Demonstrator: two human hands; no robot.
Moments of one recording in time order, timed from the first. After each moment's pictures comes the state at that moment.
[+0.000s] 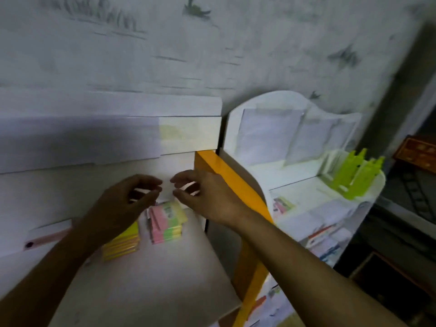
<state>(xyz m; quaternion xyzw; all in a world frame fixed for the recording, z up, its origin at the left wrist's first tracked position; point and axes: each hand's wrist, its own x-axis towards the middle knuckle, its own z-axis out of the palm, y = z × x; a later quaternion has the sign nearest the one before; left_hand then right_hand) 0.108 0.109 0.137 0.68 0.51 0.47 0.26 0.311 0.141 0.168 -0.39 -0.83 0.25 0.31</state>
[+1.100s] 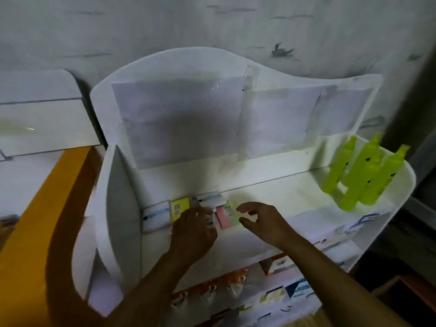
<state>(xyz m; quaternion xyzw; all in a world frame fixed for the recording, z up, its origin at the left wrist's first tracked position) 0.502 0.313 -0.014 0.64 0.72 0.23 0.12 0.703 0.364 0.017 -0.49 -0.80 0.29 0.20</state>
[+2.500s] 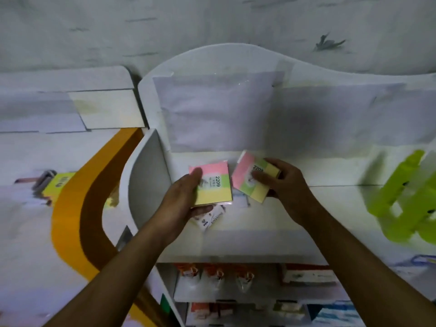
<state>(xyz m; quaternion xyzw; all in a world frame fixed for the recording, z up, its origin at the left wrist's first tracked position) 0.538 0.248 0.107 0.29 0.61 0.61 0.41 0.712 0.392 0.093 -0.28 -0.62 0.62 0.39</state>
